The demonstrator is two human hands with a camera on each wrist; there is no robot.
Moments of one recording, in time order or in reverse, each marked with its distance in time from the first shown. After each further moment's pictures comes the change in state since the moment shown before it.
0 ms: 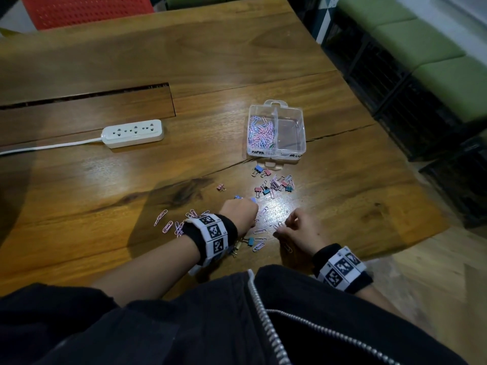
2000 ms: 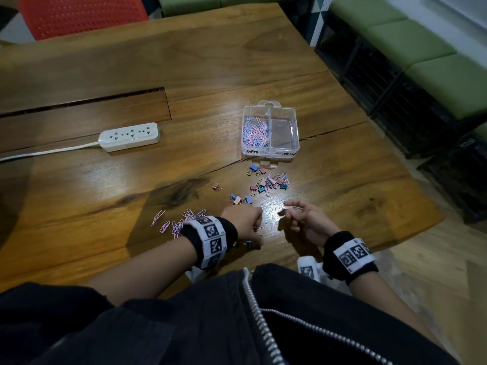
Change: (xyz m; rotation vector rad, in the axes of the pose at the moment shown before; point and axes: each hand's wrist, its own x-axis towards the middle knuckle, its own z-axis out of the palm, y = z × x) left_hand -0.009 0.013 0.001 -0.269 -0.129 0.036; right_hand 0.010 0.009 -0.028 1.087 -0.337 0.147
